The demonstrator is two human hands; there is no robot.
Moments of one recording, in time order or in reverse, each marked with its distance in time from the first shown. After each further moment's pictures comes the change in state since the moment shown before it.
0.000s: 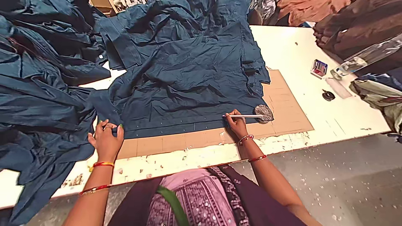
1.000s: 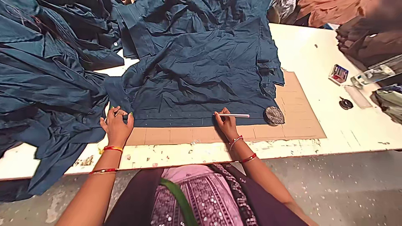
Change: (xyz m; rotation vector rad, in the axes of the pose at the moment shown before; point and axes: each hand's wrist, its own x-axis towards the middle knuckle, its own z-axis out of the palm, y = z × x) left_hand 0.000 0.001 -0.001 0.019 -0.028 -0.024; right_hand -0.010 -0.038 0.067 -0.124 -0.017 -0.238
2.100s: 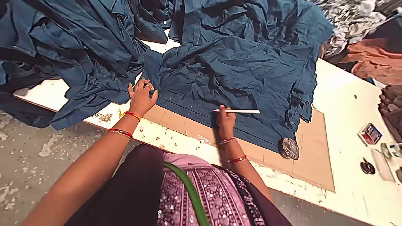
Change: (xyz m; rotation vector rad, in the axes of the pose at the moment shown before) left_hand 0.003 -0.010 0.005 -0.028 0.003 -0.036; right_hand 0.032 -0.059 0.061 0.509 -0.088 0.416
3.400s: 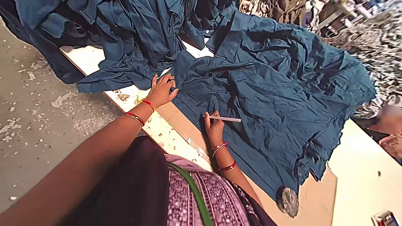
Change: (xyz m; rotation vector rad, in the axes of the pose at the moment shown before) left_hand 0.001 0.001 0.000 -0.041 -0.004 -0.033; right_hand 0.015 0.006 0.066 -0.426 -0.373 -0.647
